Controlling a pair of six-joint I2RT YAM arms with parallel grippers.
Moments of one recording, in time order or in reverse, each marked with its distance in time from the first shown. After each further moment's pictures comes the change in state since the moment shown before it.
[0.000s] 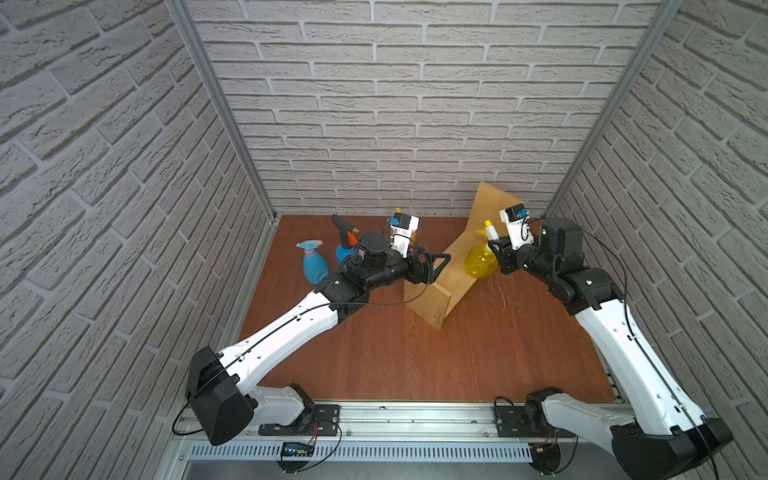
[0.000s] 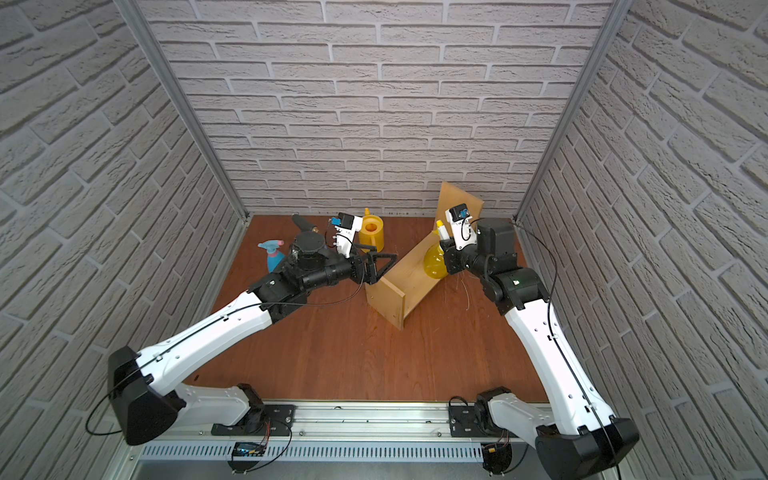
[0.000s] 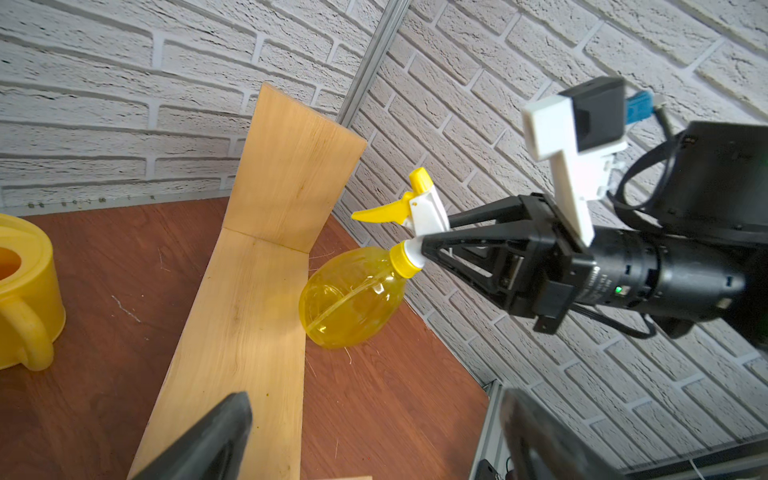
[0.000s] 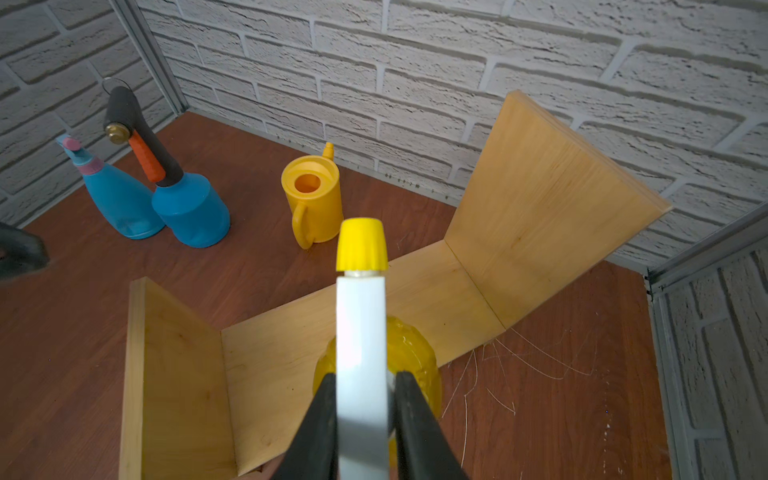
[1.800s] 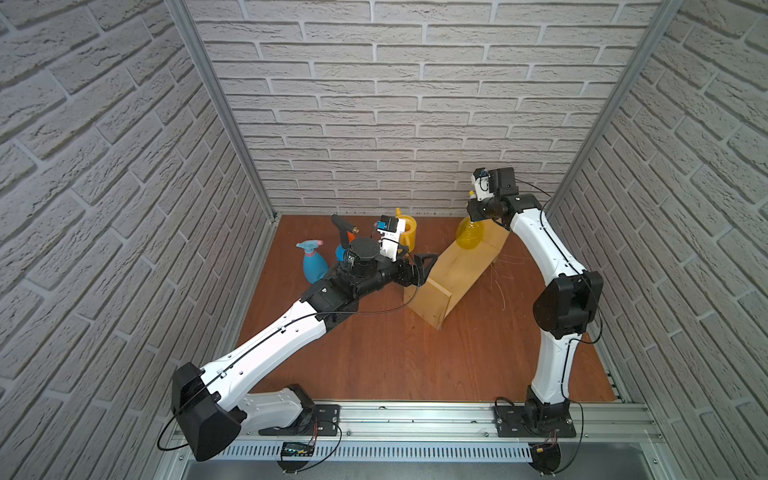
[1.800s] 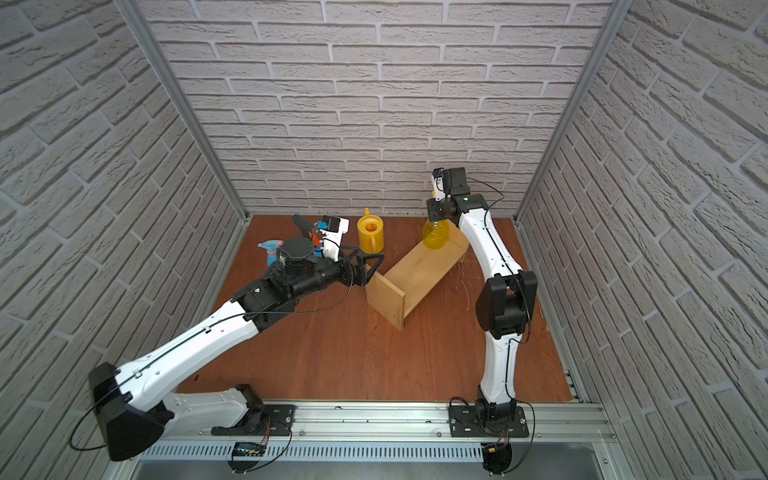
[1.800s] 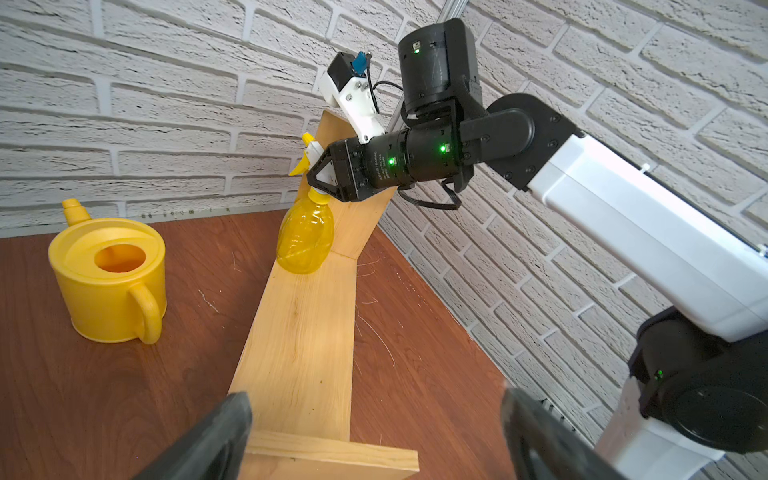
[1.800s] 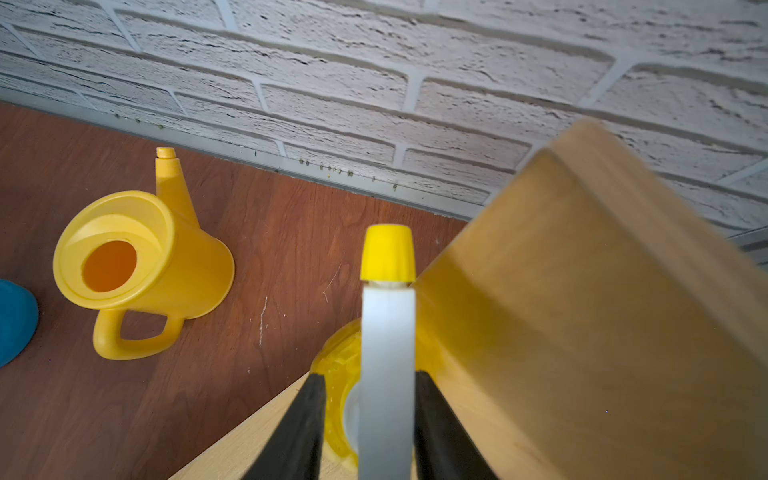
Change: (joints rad) left arm -0.001 -0.098 -0.038 -0.083 -0.160 0.055; right arm -0.076 0.885 0.776 -0.123 0.112 0.058
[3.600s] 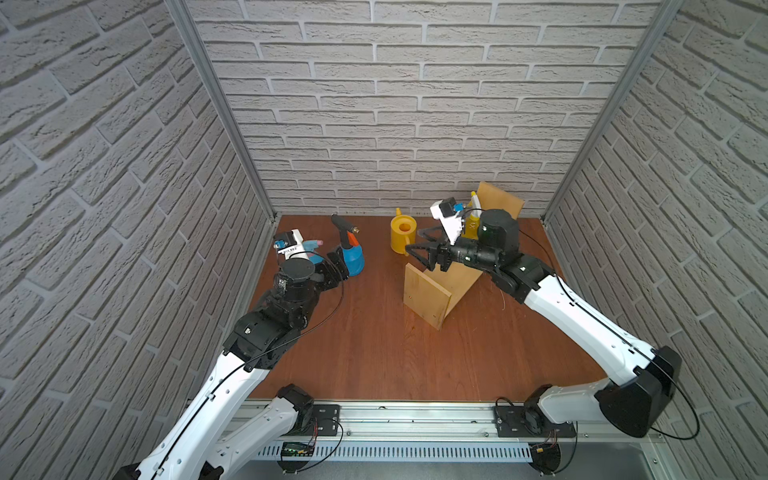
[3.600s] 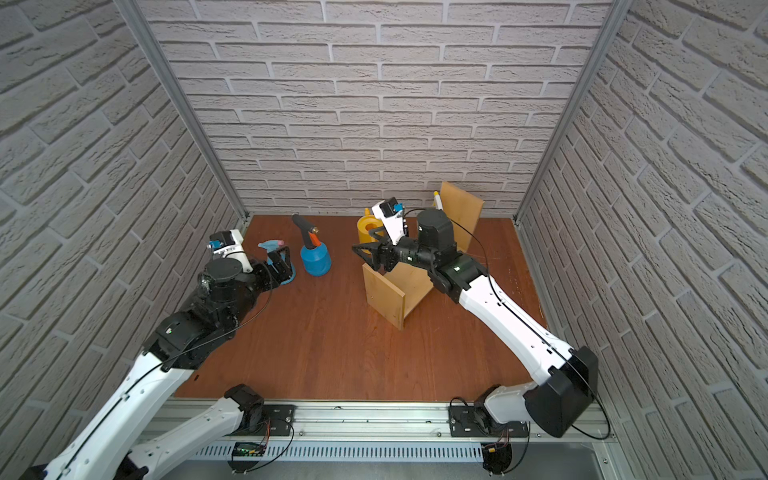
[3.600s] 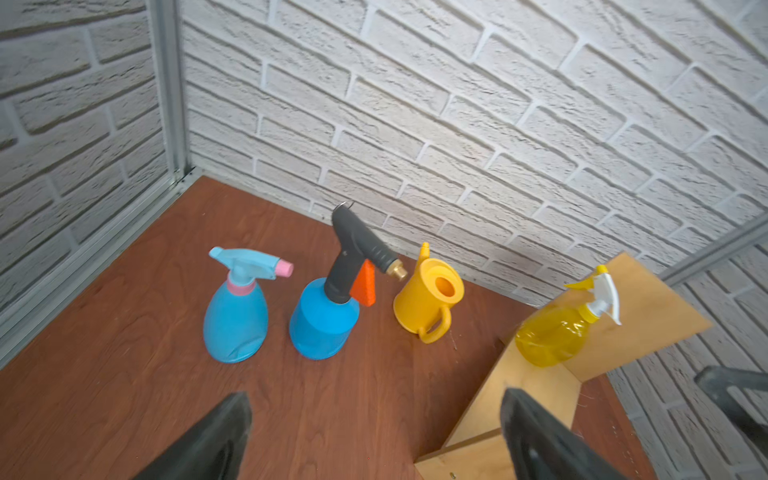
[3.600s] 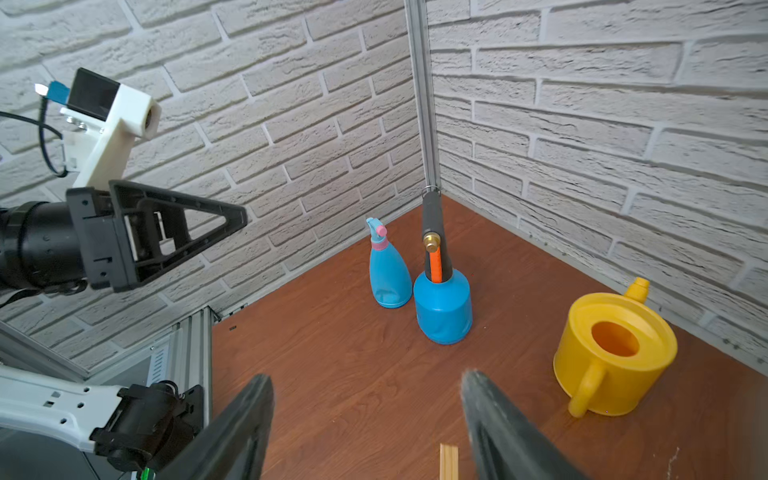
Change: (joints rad) left arm 0.248 -0.415 -0.085 -0.481 -0.576 -0.172; right arm 0.444 -0.605 -0.673 0.556 -0.494 0.142
